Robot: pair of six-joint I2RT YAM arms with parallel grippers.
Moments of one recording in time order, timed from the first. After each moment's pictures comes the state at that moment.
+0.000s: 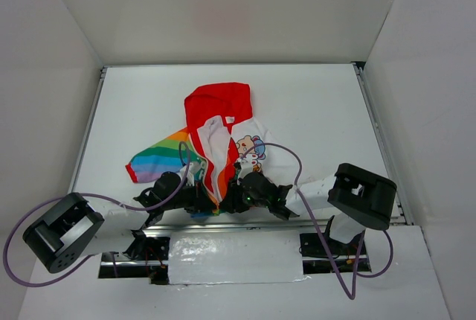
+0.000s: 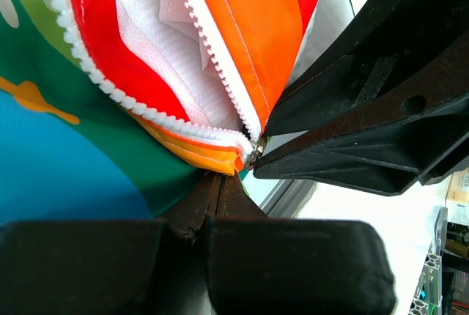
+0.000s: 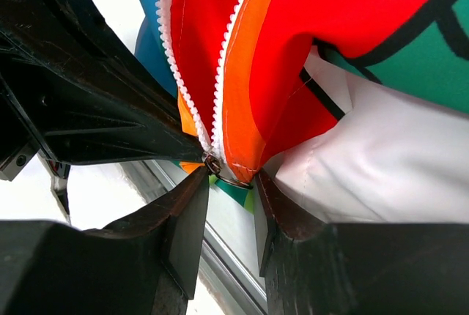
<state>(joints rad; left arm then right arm) -0.67 1.19 0.09 0.54 0.40 -0.74 1.10 1.55 0.45 0.52 -0.04 0.83</state>
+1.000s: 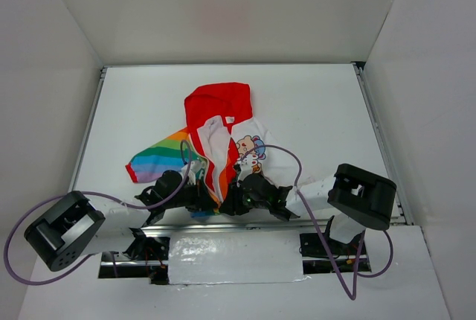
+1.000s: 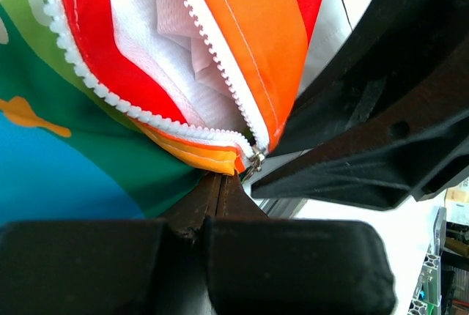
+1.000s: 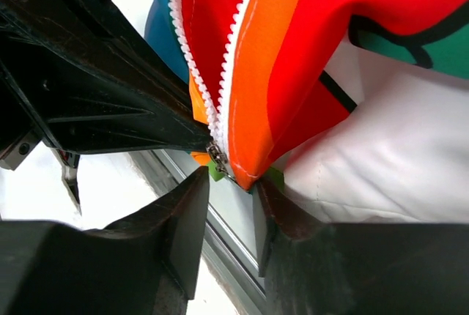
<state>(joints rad) -0.68 1.21 0.11 0.54 0.40 -0.74 1.11 1.55 0.44 0.53 -0.07 0.86</state>
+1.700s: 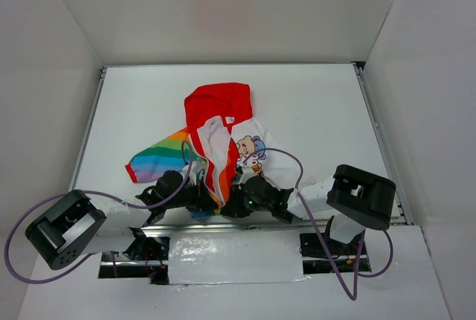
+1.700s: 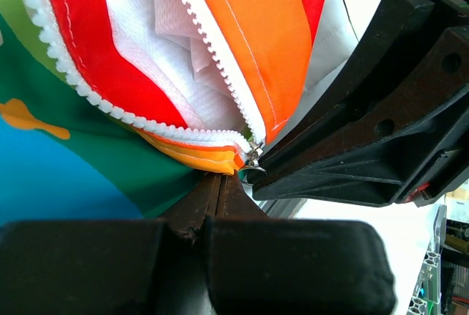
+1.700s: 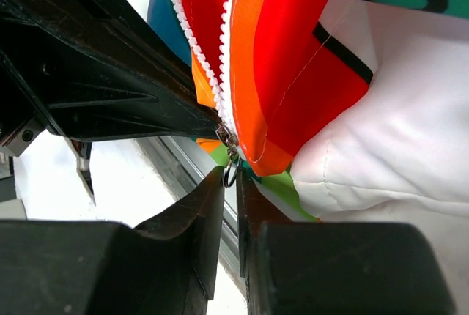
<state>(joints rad) -0.68 1.22 0.12 0.54 0.40 -0.74 1.12 1.55 0.40 0.58 -0.09 0.92</state>
